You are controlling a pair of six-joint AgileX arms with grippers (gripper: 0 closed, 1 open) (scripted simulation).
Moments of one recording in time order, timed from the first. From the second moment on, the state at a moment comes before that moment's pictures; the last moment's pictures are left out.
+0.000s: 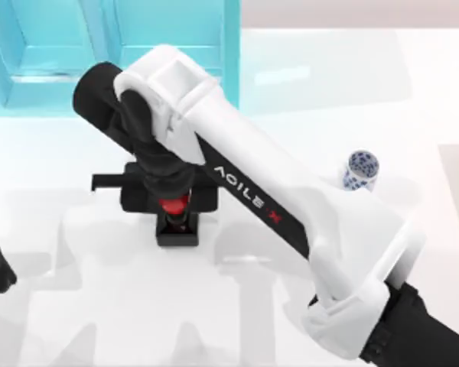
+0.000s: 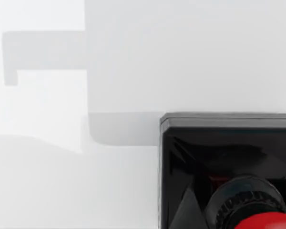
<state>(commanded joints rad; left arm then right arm) 0.00 0.00 0.00 0.00 0.00 0.00 0.88 3.08 3.39 -1.75 0.17 0.89</state>
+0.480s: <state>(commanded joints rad) 0.00 0.00 0.00 0.00 0.00 0.00 0.83 2.76 2.94 -1.59 0.16 0.84</state>
